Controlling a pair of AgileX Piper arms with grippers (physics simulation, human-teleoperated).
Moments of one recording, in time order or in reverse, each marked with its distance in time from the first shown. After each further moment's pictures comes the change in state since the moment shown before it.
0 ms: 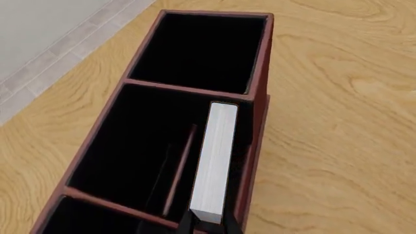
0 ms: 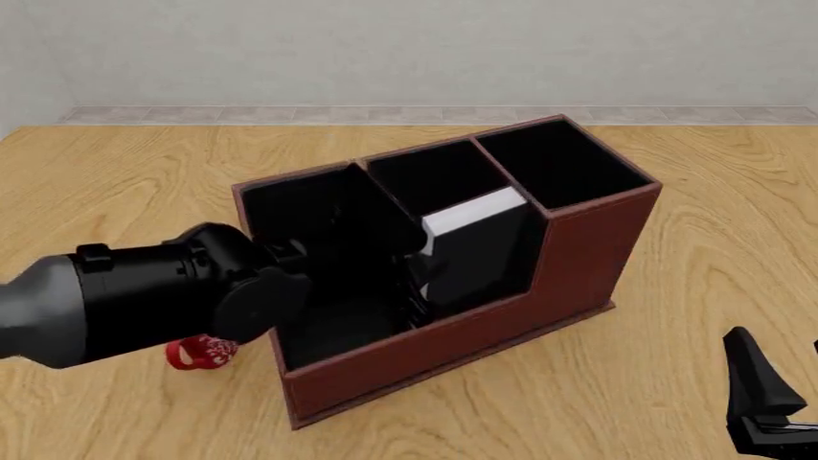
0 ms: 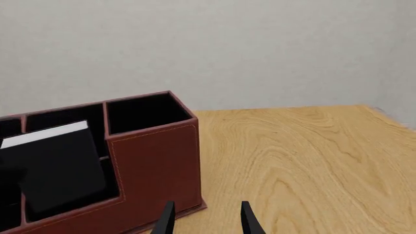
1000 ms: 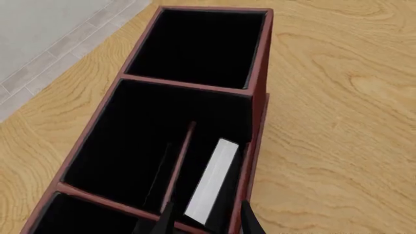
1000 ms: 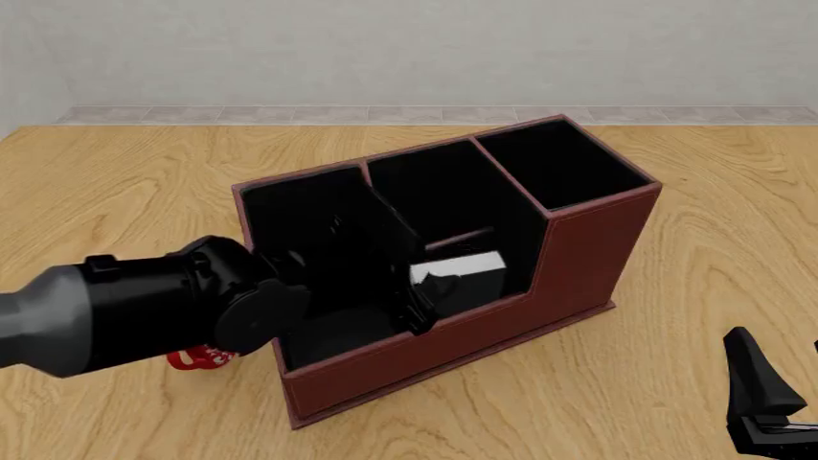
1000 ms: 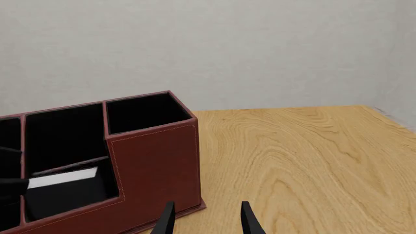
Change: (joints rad) left arm -0.001 0.006 0.037 -0.051 0.015; right arm -0.001 0.000 0.000 0.000 -0.003
